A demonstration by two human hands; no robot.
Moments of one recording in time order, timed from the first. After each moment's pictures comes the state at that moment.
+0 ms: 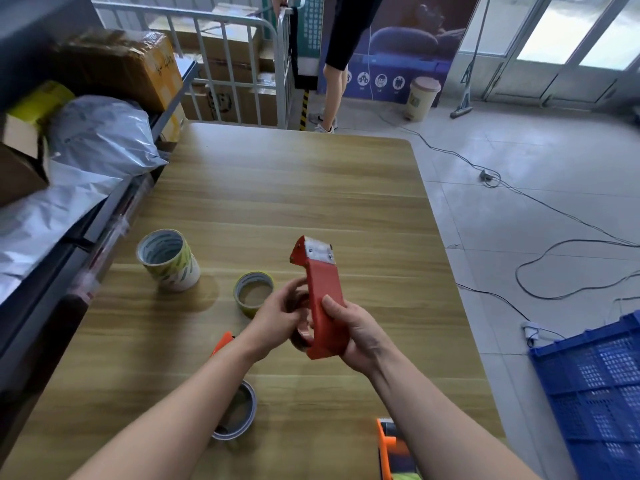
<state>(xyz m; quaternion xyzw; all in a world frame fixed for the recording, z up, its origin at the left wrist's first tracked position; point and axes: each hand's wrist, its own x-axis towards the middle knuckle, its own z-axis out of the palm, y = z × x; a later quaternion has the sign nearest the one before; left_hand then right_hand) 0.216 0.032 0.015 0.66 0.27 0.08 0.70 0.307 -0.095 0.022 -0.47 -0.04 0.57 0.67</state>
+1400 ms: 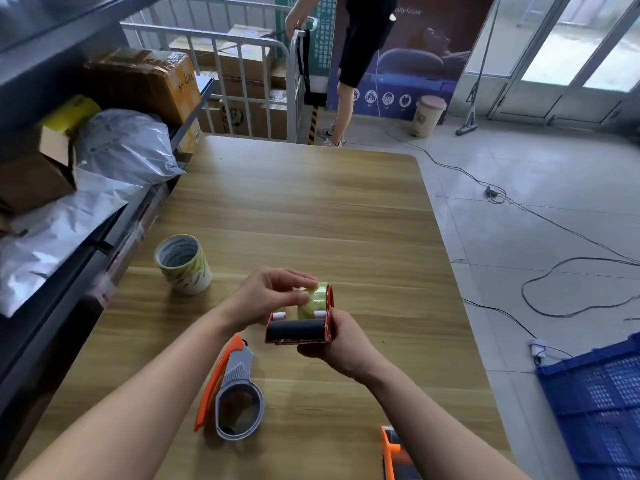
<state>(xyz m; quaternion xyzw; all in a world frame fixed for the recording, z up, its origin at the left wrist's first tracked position) 0.198 0.076 0.078 0.75 0.17 0.04 0.63 0.283 -0.087 0.045 -0.73 -0.31 0.42 0.44</state>
